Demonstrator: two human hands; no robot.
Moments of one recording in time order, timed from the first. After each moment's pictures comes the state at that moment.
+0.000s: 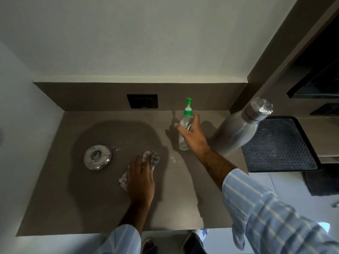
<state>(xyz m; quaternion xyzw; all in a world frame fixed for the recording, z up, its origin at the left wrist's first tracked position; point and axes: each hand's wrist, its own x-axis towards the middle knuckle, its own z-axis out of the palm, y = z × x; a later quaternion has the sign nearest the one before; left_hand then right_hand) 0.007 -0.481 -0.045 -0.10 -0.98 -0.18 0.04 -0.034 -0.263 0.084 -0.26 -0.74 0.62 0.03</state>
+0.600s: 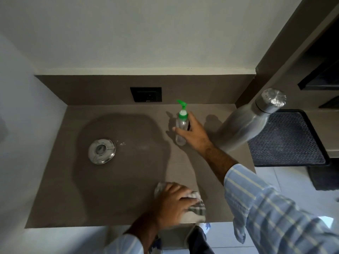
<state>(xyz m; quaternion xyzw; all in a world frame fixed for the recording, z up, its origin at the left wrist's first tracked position) 0.070 -0.476 -0.041 -0.55 -0.81 -0.19 -0.08 -0.037 -0.267 0.060 -0.19 -0.82 0.54 0.01</state>
